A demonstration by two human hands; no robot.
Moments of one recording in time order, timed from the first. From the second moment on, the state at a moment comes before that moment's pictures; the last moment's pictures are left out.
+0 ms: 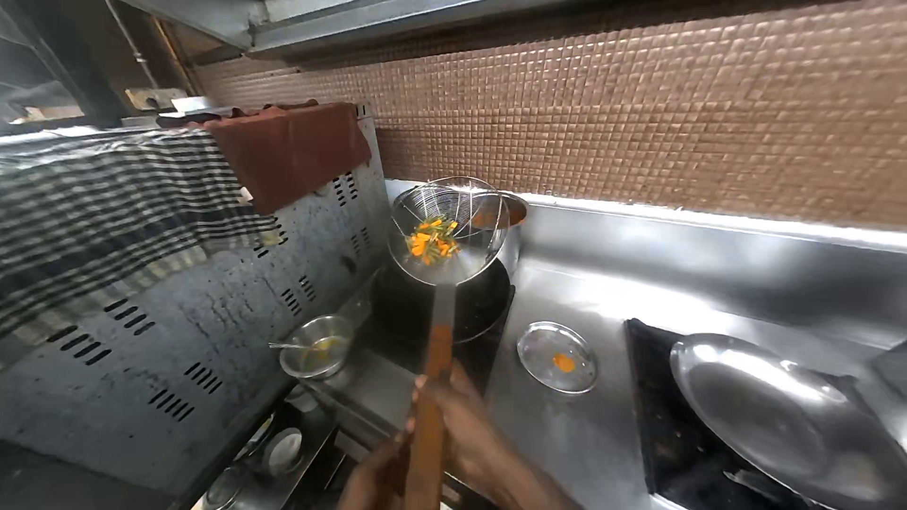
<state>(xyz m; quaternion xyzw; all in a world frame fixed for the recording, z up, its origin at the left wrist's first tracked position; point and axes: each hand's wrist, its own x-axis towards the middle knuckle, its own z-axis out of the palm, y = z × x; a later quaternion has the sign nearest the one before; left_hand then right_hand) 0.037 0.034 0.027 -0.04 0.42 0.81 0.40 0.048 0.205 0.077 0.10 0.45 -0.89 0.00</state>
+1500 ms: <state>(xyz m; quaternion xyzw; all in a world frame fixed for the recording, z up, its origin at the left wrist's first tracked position) -0.023 -0.029 0.010 -0.02 0.37 0.83 0.42 0.001 0.210 0.024 0.25 0.45 -0.85 0.11</state>
